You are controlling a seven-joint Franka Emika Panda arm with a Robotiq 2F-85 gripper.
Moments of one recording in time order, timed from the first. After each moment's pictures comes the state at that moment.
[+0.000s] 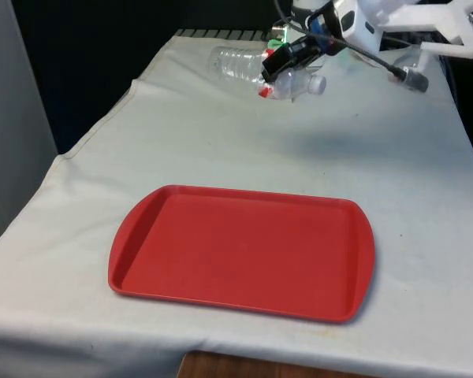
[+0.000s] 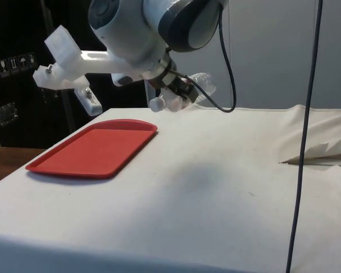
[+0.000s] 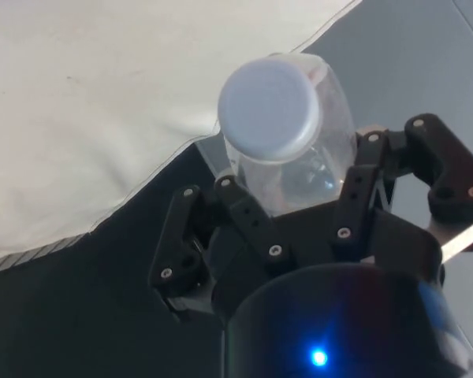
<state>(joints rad) 0.13 0.25 0.11 -2.17 -0.86 1.86 -0.30</state>
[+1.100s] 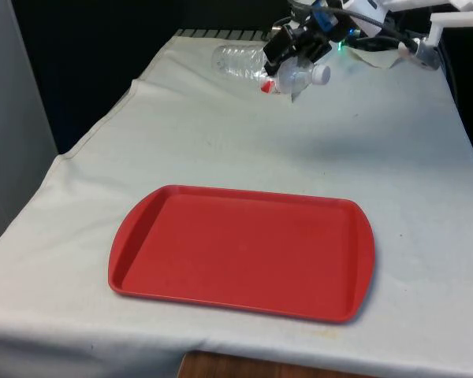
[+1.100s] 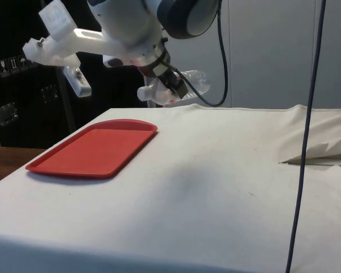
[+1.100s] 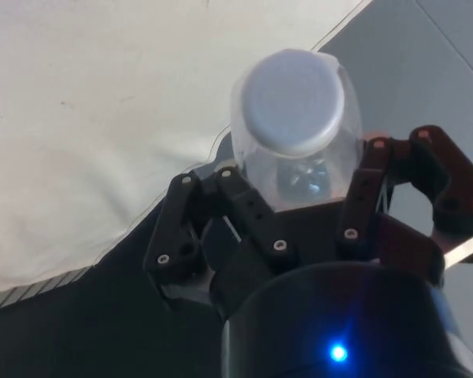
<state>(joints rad) 0.12 0.20 0.11 -2.17 -0.86 1.93 -0.17</state>
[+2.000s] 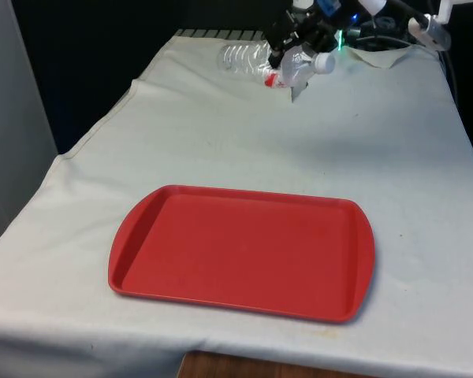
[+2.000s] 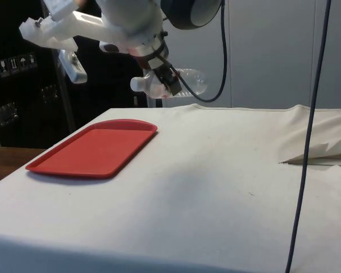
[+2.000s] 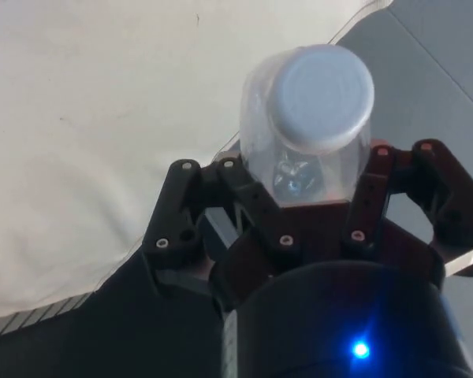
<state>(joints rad) 0.12 0.15 0.11 -2.19 -0.86 1.99 -0.03</state>
